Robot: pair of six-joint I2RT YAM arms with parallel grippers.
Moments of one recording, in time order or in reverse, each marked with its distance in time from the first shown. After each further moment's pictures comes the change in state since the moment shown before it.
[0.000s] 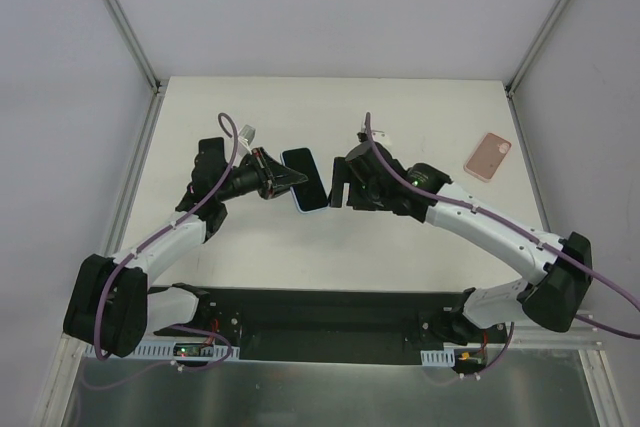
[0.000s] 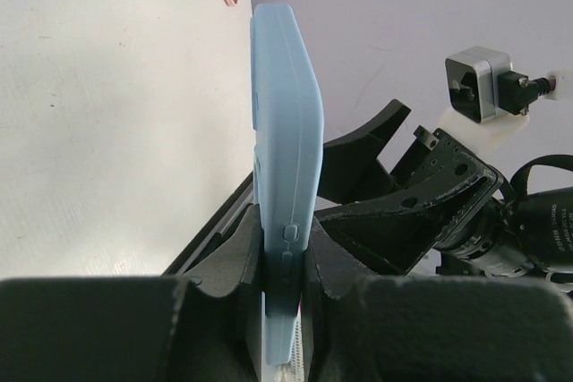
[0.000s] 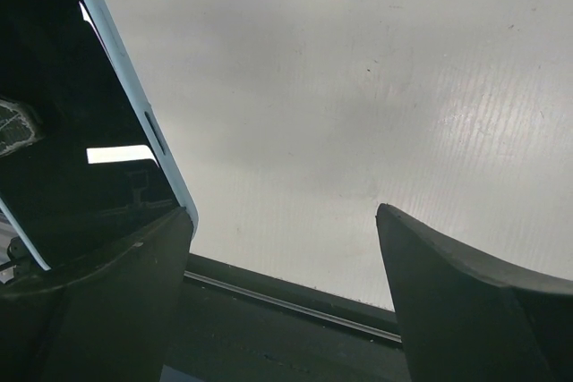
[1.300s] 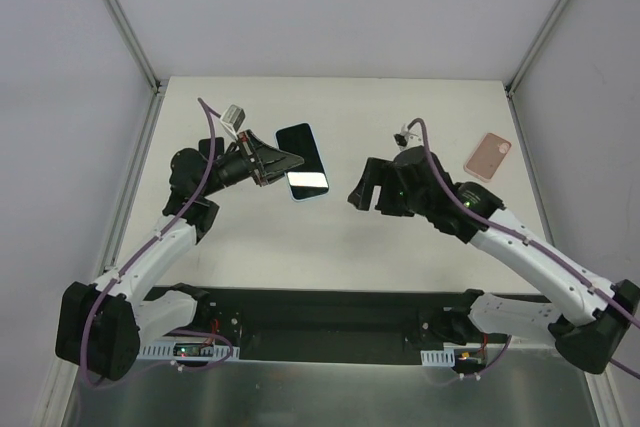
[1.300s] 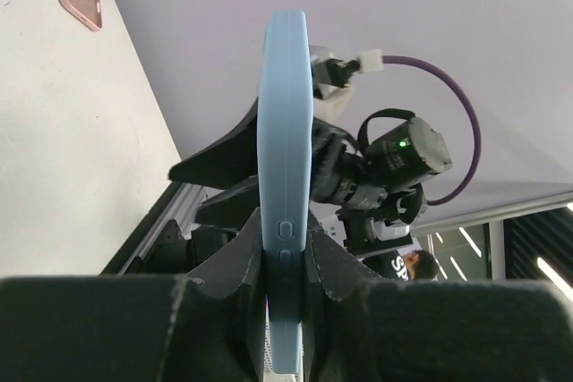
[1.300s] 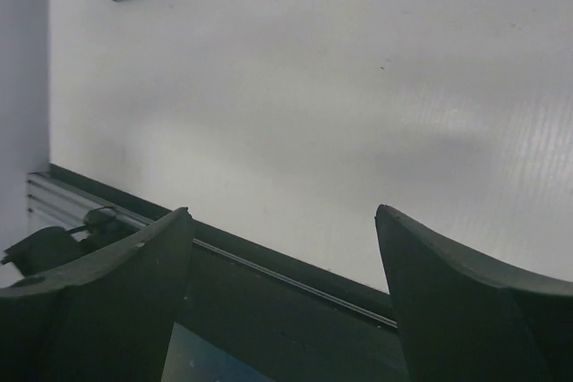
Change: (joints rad) left arm 0.012 -0.128 0.077 0.139 0.042 -0.167; right arm -0.081 -0.249 -0.156 0.043 -0.102 -0.014
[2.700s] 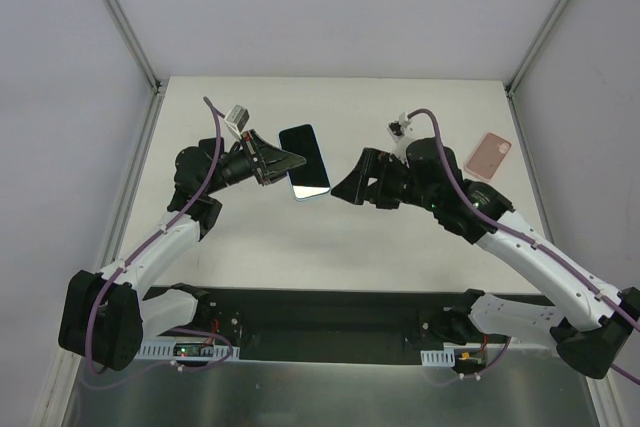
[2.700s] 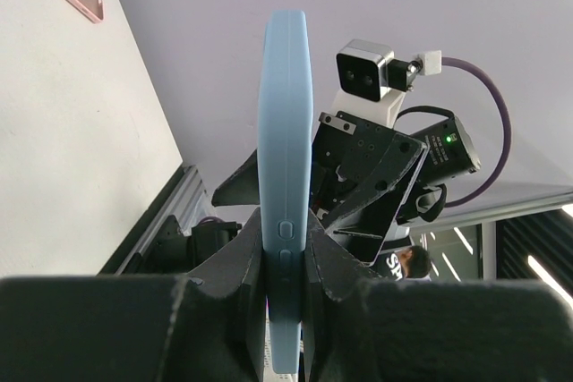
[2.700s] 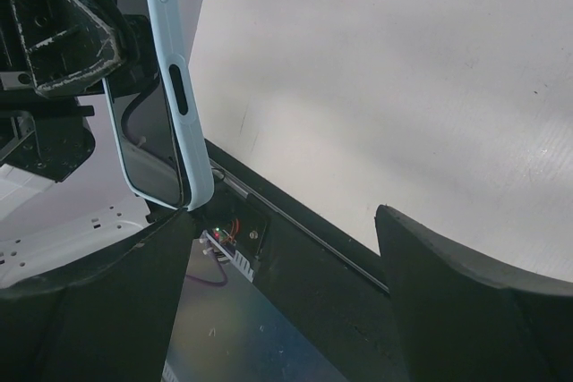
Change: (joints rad) left arm 0.000 0.059 -0.008 0.052 0.017 -0.021; right arm -0.032 -0.062 0.016 0.190 -0.293 0.025
